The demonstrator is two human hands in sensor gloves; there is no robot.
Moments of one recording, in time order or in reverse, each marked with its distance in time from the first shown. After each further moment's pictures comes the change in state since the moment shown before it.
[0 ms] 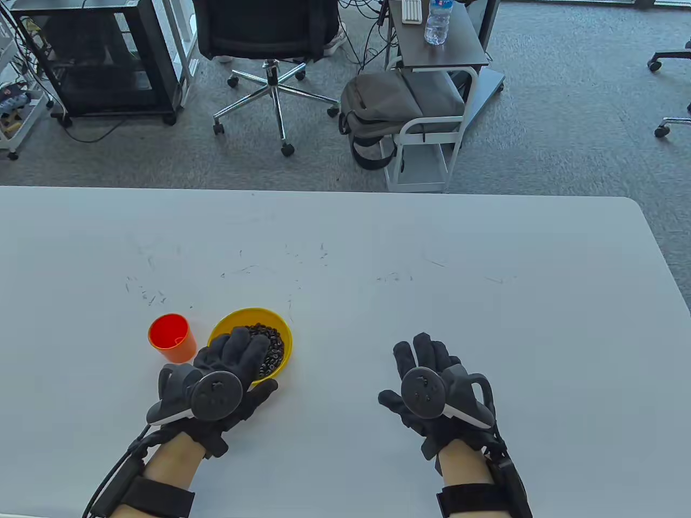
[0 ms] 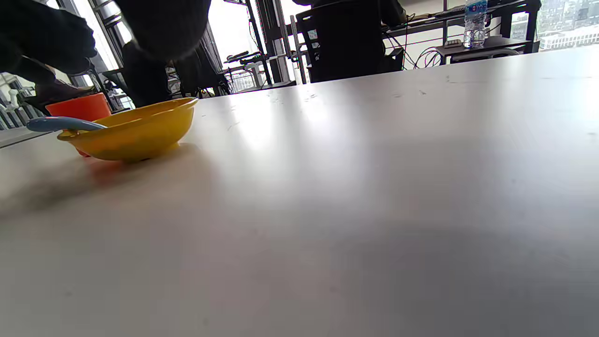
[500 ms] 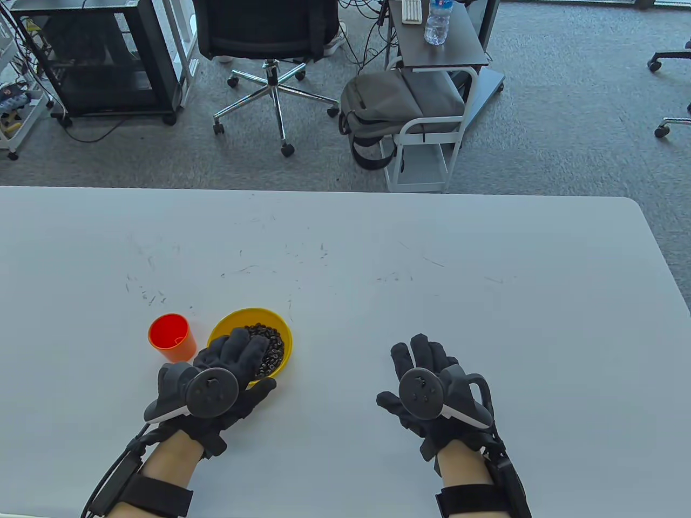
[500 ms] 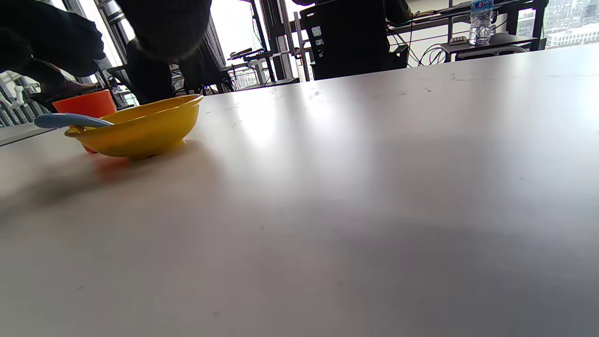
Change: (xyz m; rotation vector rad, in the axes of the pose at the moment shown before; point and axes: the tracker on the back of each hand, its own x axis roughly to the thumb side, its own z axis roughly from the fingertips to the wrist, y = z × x) left_hand -0.006 0.000 0.000 0.011 0.012 0.045; right_hand 0.002 0.001 0.000 0.010 -0.012 0.002
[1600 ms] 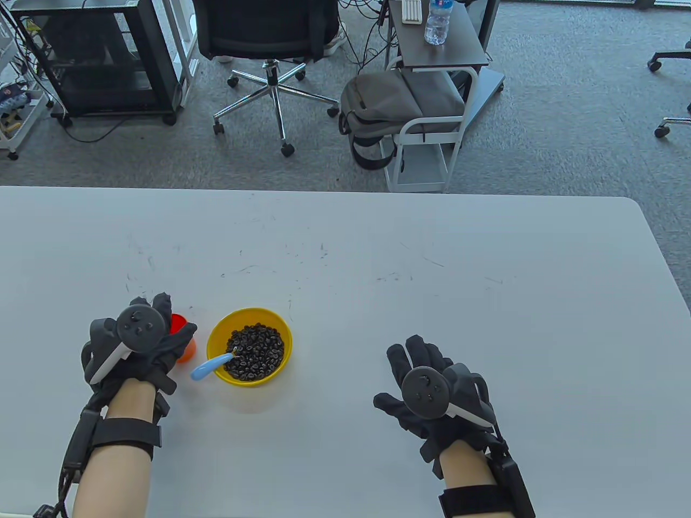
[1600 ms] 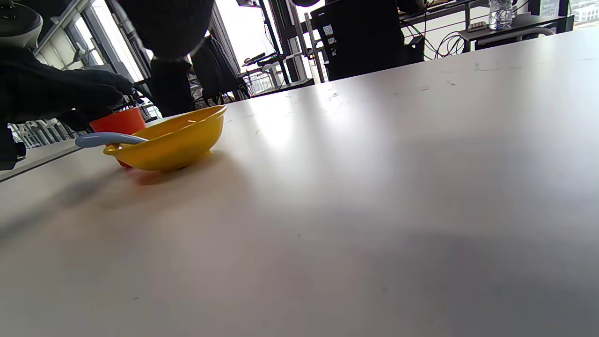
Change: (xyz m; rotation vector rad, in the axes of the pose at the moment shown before) left_hand -0.143 0.012 0.004 -0.045 0.600 0.133; right_hand 0.002 -0.005 0.001 0.008 -0.053 -0.078
